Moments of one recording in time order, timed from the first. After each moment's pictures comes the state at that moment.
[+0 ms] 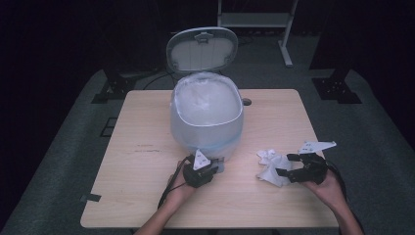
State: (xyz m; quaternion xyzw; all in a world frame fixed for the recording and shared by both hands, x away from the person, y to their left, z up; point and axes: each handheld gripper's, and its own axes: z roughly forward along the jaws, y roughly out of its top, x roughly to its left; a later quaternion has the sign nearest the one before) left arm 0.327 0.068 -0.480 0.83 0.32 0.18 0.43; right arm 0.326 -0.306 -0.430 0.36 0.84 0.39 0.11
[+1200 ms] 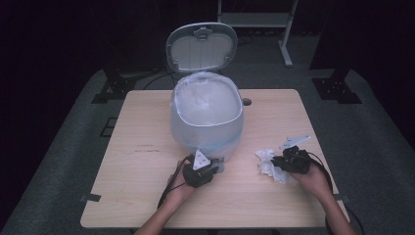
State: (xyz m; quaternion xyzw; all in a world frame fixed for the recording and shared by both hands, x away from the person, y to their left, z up) left arm 0.328 0.069 -0.480 0.83 0.31 0.18 0.43; right arm 0.360 -0.278 -0.450 0.36 0.87 0.30 0.13
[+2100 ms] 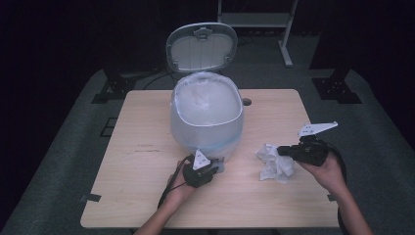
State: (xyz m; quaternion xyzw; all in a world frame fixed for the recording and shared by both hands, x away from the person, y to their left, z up) left arm 0.328 0.069 -0.480 0.83 0.31 0.18 0.43; right arm 0.344 -0.296 -0.377 0.35 0.84 0.41 0.09
